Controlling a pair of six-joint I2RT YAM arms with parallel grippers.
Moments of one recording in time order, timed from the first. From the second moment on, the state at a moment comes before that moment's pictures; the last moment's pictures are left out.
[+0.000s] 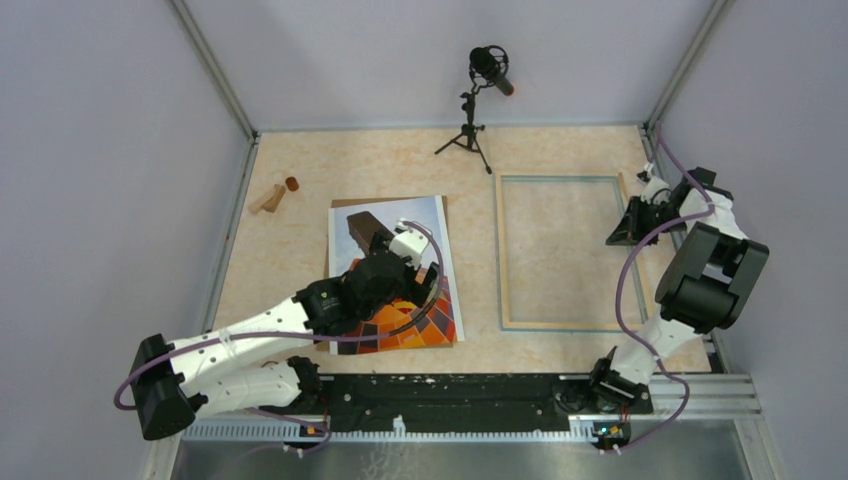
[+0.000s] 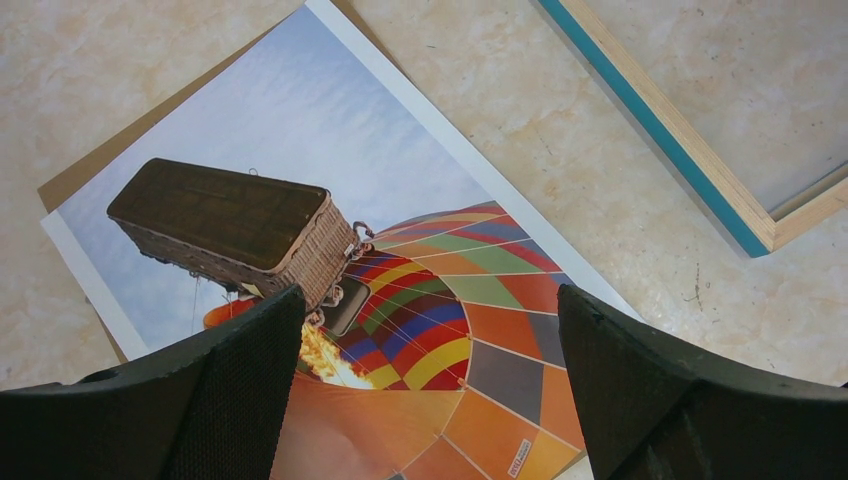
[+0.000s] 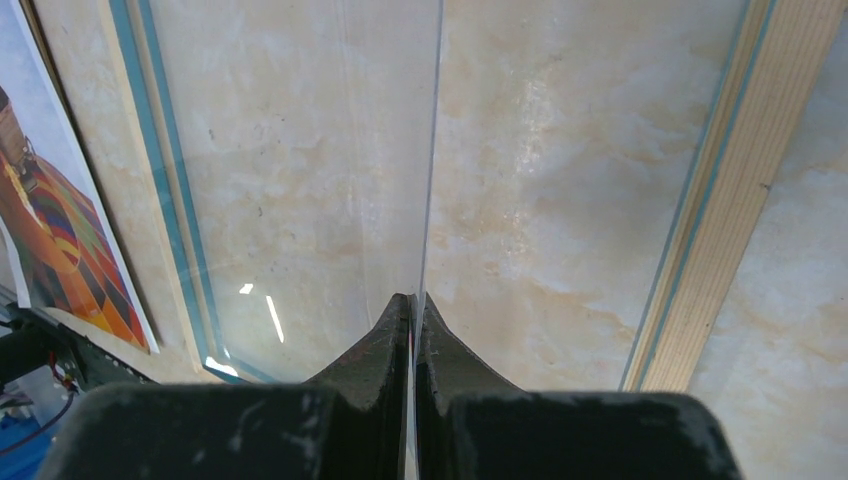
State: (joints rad) left arm -1.02 1.01 0.75 -0.26 -0.42 -0.14; right arm -0.46 1.76 1.26 -0.85 -0.64 -0.32
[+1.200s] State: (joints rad) left arm -1.02 1.01 0.75 -0.24 -0.42 -0.14; right arm -0.49 1.75 1.23 -0.78 -0.64 -0.30
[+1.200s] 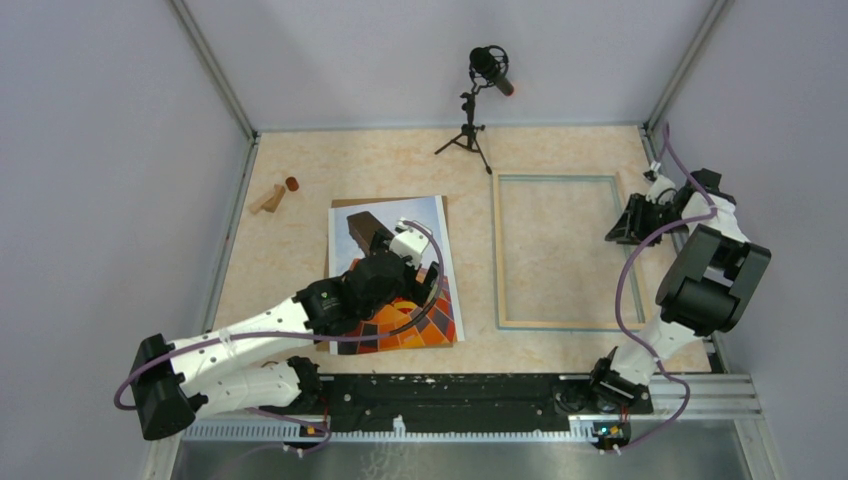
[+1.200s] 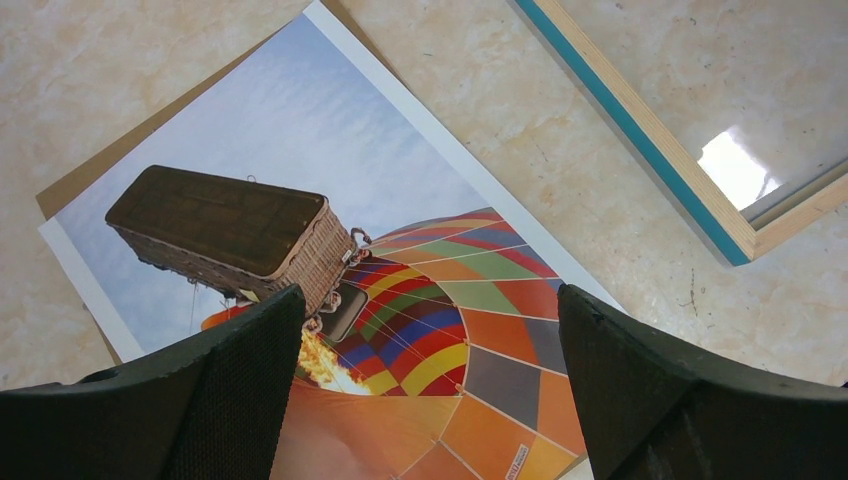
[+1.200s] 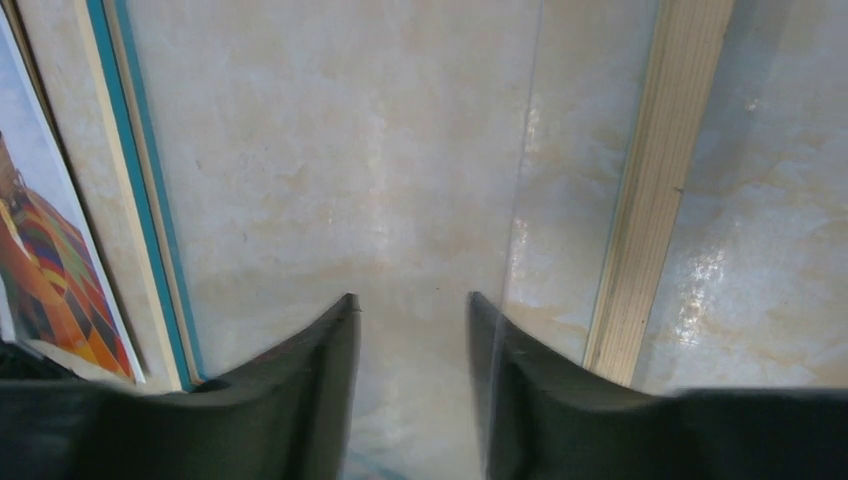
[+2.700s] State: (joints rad) left arm -0.93 0.87 0.73 -0.22 -0.43 -0.11; right arm 0.02 2.27 1.90 -0.52 0.10 0.33
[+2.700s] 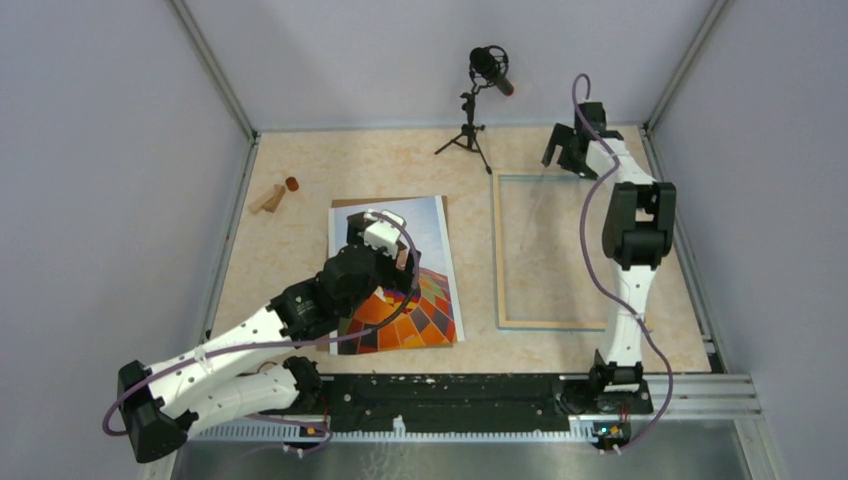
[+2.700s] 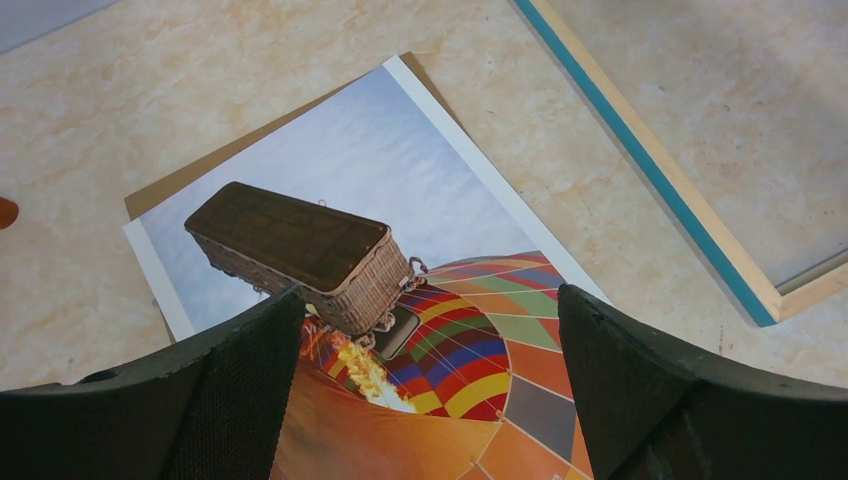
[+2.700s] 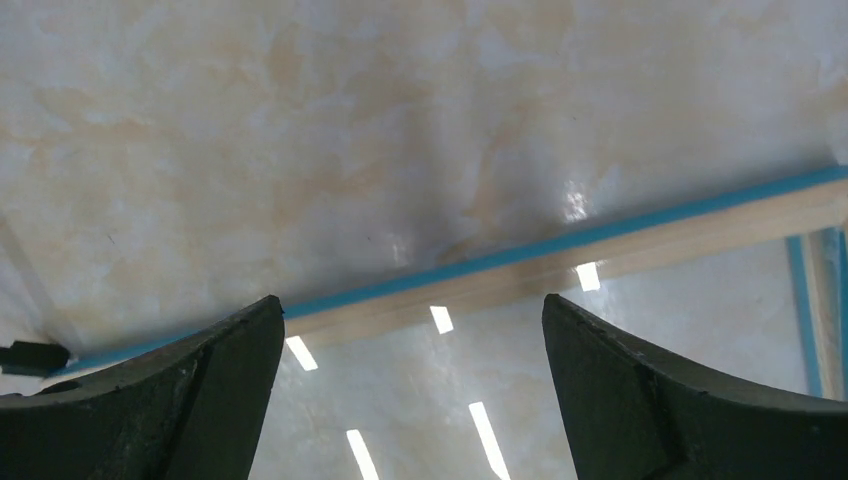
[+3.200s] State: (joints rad) left arm -0.91 0.89 0.73 -0.22 -0.43 -0.10; right arm 0.09 2.39 2.12 -0.66 0.28 0.25
